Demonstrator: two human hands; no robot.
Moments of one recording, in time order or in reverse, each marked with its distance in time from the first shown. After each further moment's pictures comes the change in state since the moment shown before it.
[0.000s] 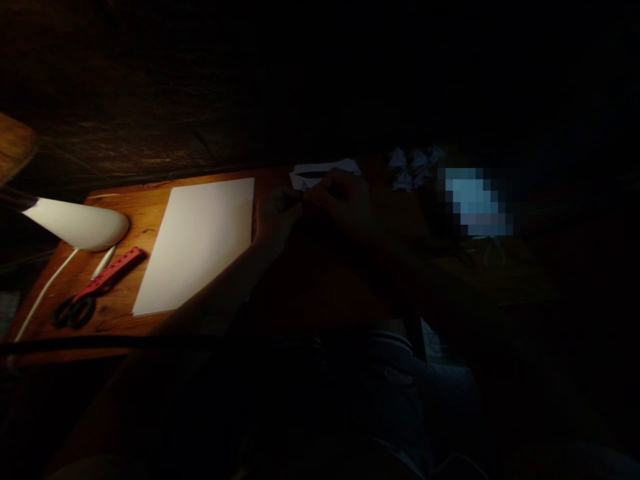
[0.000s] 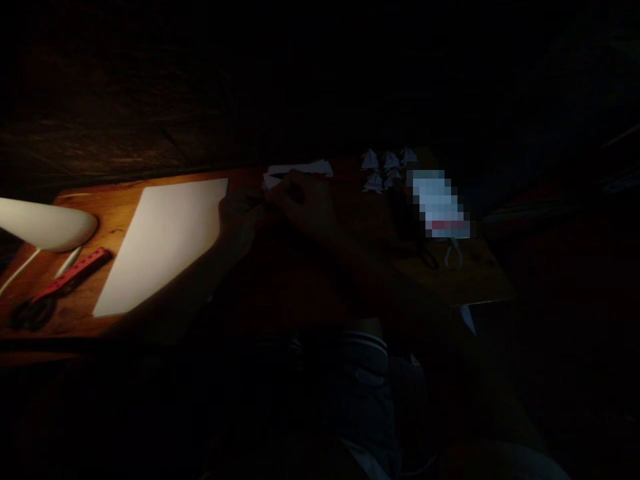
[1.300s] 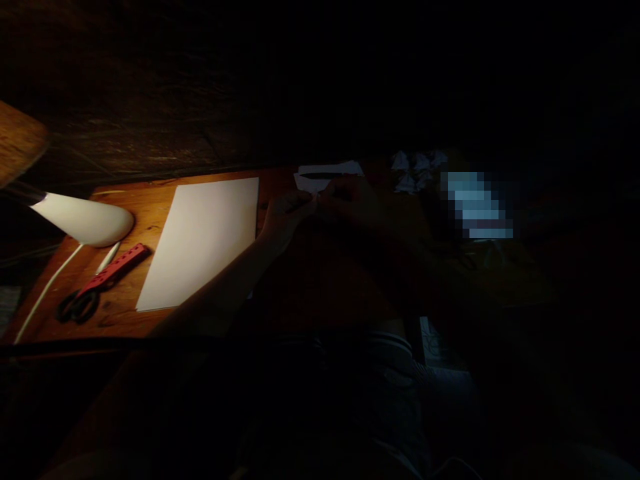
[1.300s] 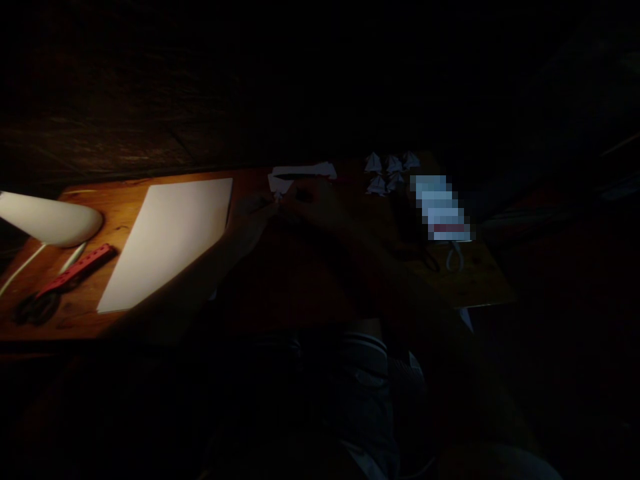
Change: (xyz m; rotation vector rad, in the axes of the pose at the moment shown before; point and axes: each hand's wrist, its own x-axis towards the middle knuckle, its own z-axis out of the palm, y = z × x) left_hand -0.001 0.002 0.001 -0.112 -0.207 -0.084; right_hand 0.008 0.003 -0.019 0.114 -0.252 0.075
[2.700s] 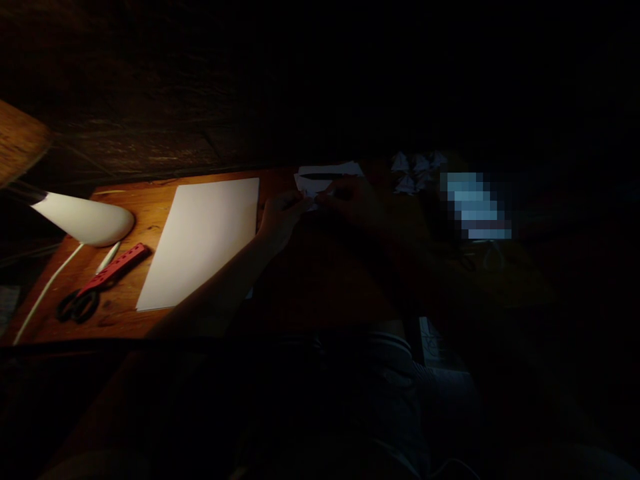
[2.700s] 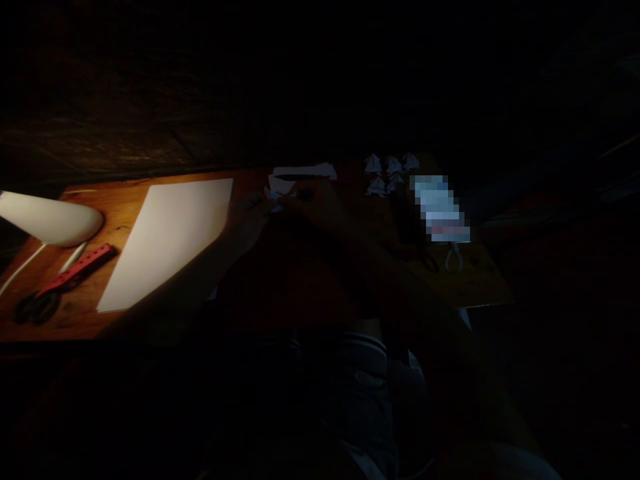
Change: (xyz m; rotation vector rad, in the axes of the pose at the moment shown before) left_hand 0.010 -0.018 -0.013 -0.078 0.065 -0.033; right_hand 0.002 0.009 -0.002 -0.079 0.045 -0.023
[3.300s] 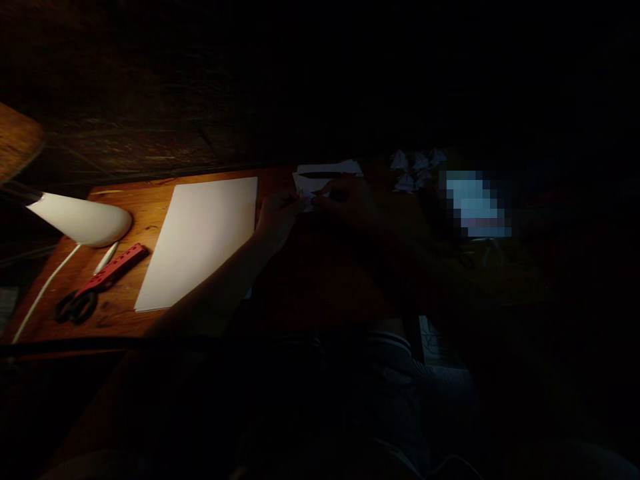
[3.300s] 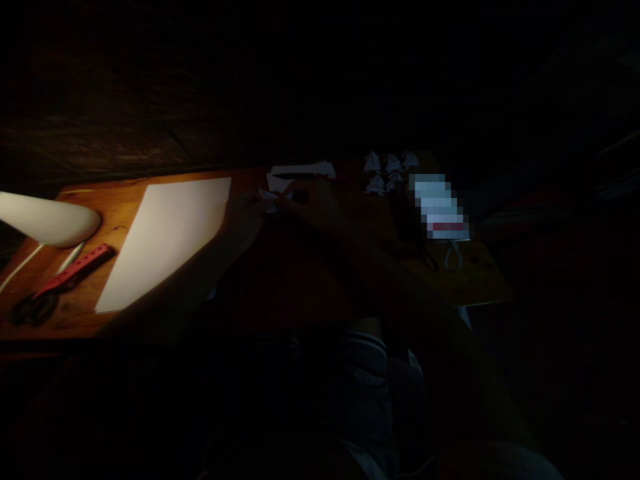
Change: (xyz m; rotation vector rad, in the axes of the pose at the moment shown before) left_hand -0.003 0.009 0.002 -0.012 0.011 0.034; right_hand 0.000 -0.001 0.003 -0.063 -0.024 -0.012
